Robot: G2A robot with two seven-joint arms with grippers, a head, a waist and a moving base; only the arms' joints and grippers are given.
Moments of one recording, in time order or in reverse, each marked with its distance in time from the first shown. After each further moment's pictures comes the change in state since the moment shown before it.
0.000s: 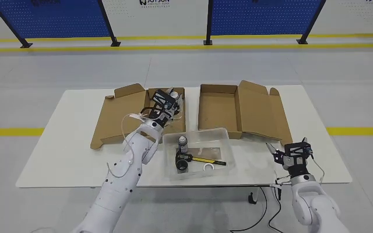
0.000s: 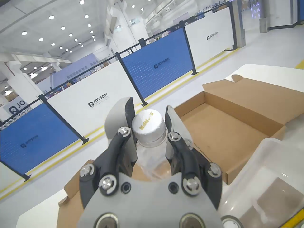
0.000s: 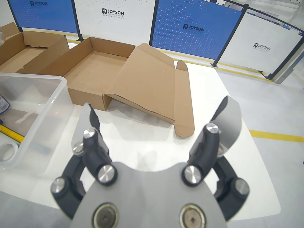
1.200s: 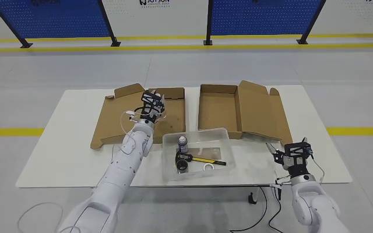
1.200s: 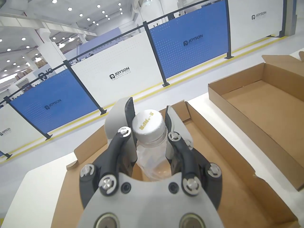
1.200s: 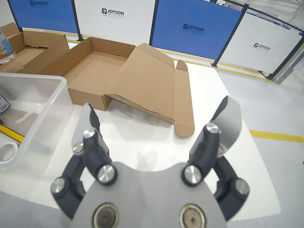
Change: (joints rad) left arm -0.231 -0.056 0.042 0.602 -0.073 0.181 0.250; right arm 0.000 0.000 0.000 0.000 0.000 0.000 0.000
